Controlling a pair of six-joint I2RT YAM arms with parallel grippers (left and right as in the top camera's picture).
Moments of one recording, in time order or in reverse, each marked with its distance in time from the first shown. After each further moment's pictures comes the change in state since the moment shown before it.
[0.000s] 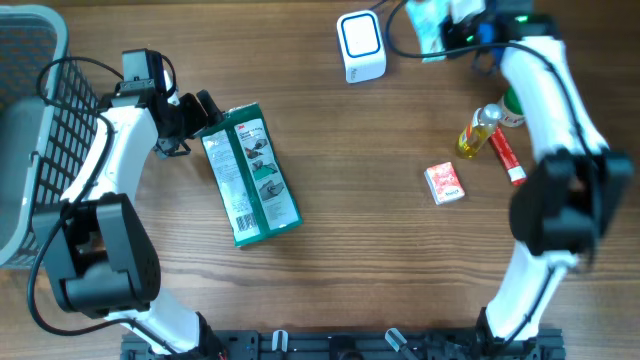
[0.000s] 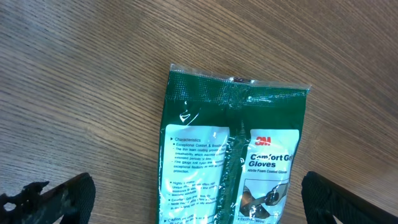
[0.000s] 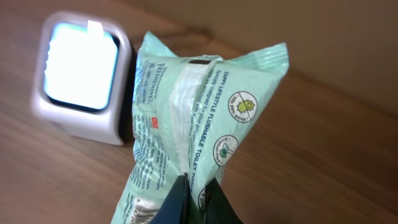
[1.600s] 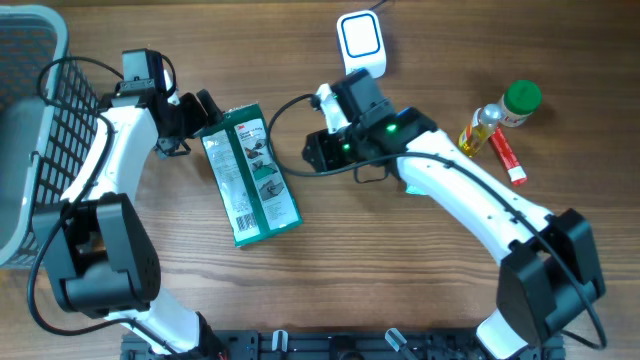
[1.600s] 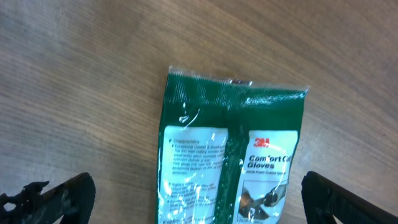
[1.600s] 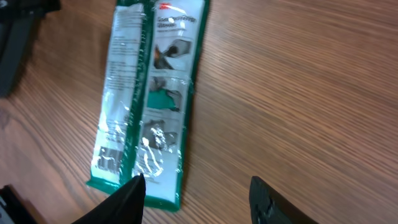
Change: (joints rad) left arm 0.000 0.000 0.000 0.009 0.001 0.000; right arm 0.583 -0.294 -0.550 0.077 -0.087 0.616
